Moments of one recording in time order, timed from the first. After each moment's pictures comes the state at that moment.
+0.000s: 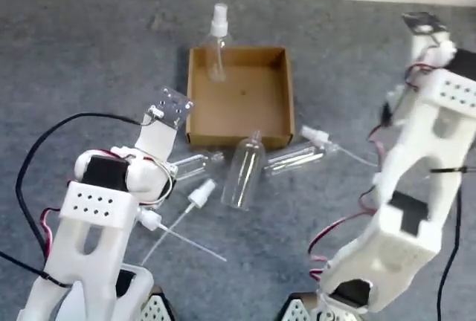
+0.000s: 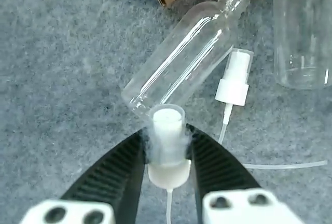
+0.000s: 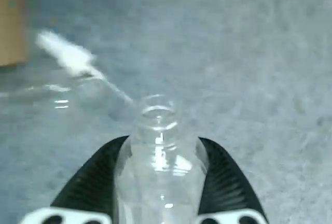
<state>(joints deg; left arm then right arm) 4.2 -44.0 45.1 76.9 -11.6 16.3 12.4 -32.5 100.0 33.5</state>
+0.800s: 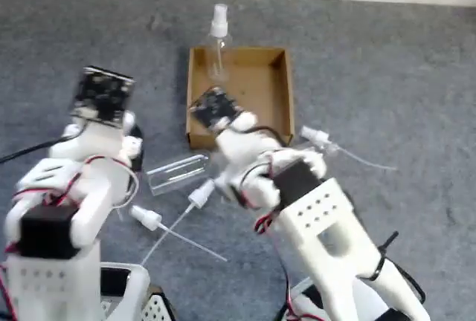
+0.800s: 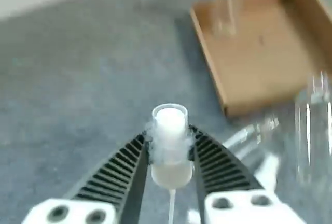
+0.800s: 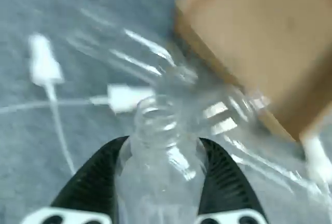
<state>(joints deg) -3.3 -61.3 29.5 77.8 -7.3 -40.8 -37.0 33.0 67.7 14.3</state>
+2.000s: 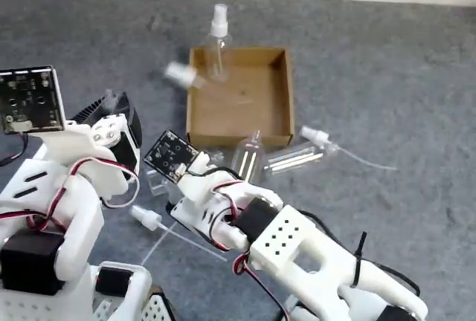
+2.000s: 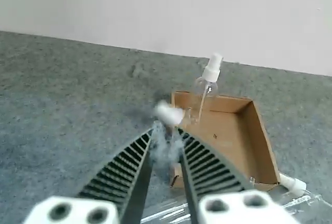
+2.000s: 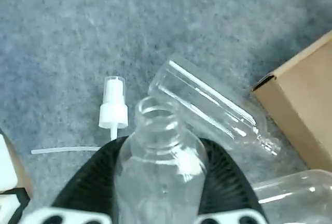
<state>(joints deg) 0.7 -62.9 21.1 71.9 16.5 -54.5 -37.2 49.8 41.0 8.4</state>
